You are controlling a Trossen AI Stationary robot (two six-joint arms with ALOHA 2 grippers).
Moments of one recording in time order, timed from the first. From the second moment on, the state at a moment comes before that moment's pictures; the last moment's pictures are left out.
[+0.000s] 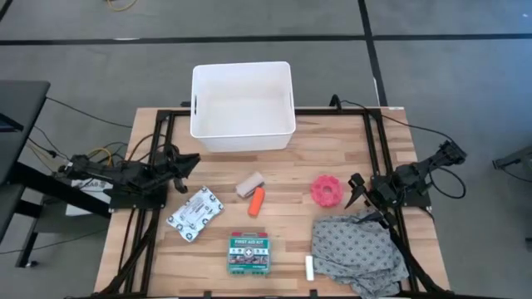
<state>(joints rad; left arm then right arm) -0.24 0.02 0.03 0.24 -0.67 -0.06 0.48 0.01 0.00 0.08 -0.15 -0.05</state>
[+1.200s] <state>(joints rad) -0.32 0.82 0.61 -0.05 -0.42 -0.14 0.48 0.01 0.00 0.14 -0.15 -0.27</state>
